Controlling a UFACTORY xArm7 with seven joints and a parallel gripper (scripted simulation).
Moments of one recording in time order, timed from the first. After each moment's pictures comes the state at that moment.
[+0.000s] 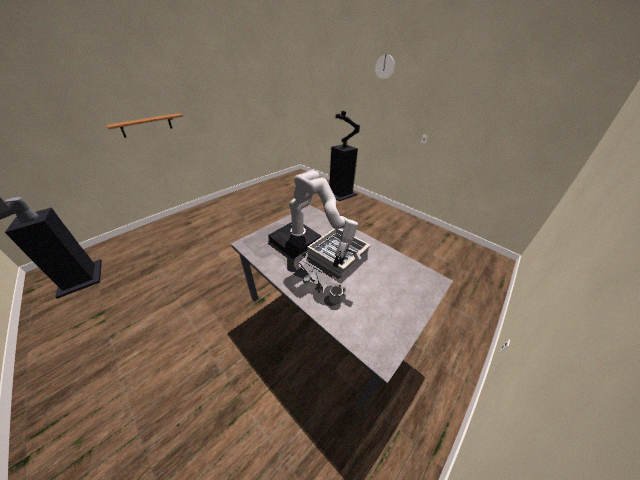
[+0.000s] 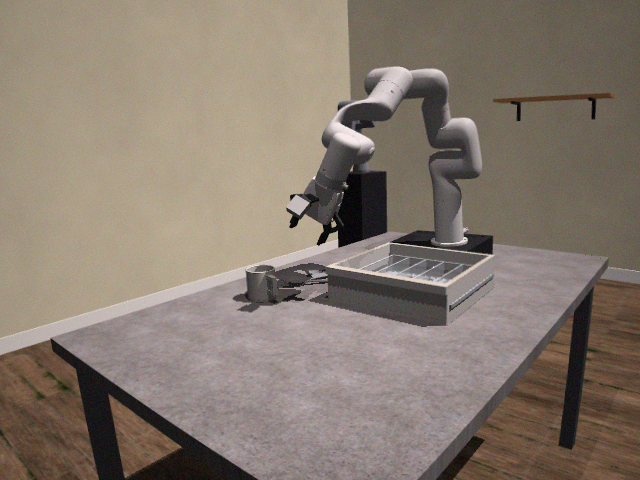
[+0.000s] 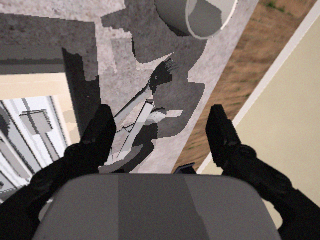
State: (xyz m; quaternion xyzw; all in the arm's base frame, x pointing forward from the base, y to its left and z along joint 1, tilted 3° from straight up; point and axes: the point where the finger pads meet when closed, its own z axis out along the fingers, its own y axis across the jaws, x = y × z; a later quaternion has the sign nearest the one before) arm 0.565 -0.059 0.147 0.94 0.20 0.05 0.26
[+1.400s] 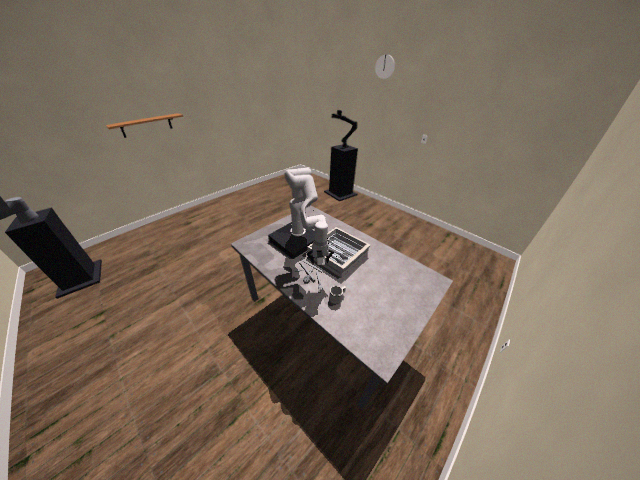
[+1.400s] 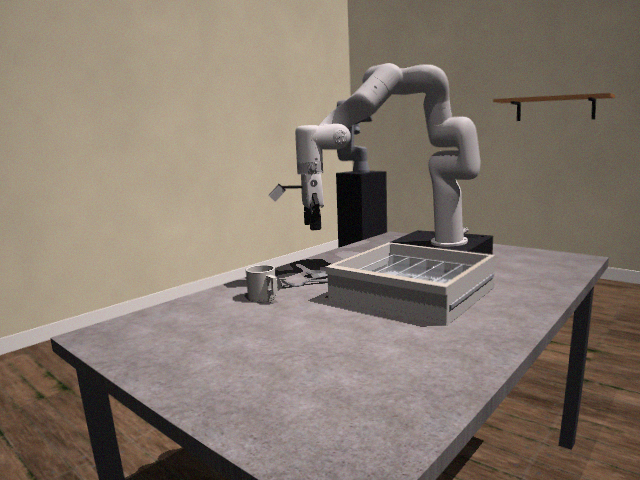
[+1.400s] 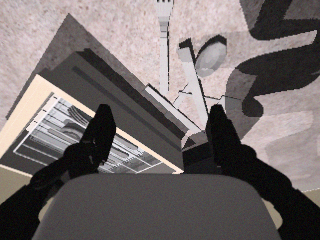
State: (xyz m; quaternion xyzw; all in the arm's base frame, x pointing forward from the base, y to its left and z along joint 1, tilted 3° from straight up) arm 0.482 -0.138 0.148 0.97 -0.24 0.03 0.01
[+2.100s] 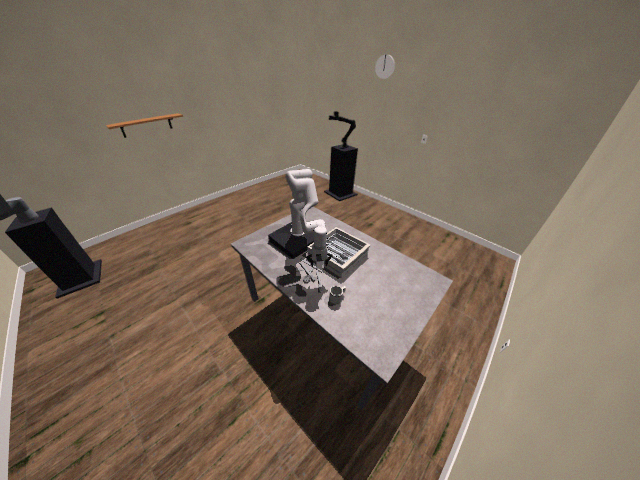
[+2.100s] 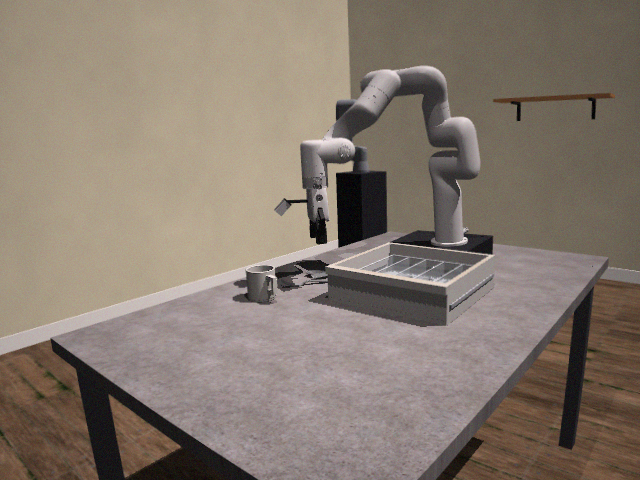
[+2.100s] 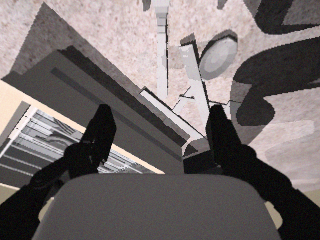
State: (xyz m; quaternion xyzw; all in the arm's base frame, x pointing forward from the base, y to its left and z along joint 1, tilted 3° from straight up) arm 0.469 -0.133 0.104 0.97 -0.24 0.02 0.01
